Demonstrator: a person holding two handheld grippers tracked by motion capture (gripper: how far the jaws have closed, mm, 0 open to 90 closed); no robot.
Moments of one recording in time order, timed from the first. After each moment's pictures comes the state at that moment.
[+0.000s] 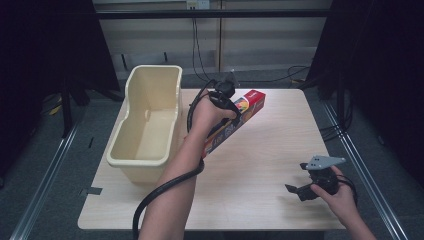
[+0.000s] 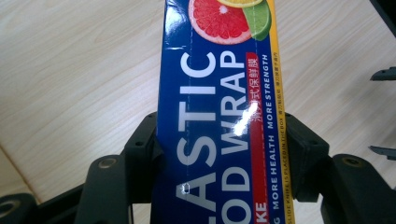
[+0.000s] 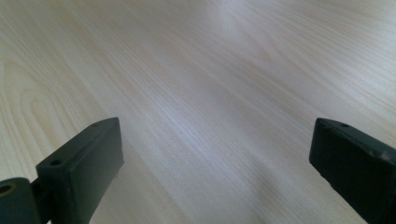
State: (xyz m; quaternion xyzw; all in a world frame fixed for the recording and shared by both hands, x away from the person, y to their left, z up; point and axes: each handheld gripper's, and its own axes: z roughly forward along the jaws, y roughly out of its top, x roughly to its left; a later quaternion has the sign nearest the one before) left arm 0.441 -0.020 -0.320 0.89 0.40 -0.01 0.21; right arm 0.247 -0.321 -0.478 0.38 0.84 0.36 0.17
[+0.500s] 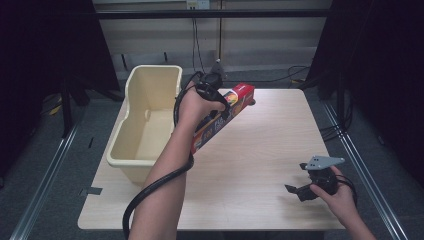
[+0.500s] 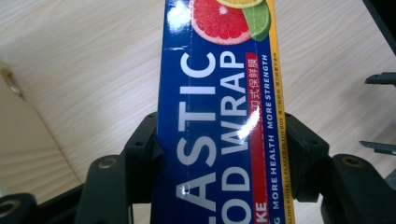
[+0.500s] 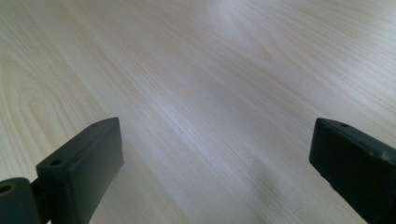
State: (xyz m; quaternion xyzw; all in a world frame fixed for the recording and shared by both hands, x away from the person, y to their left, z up) left arm 0.440 0.009 -0.292 0.88 0.43 -0.01 0.20; right arm 0.248 -0.320 -0.479 0.37 0.84 0.35 0.16
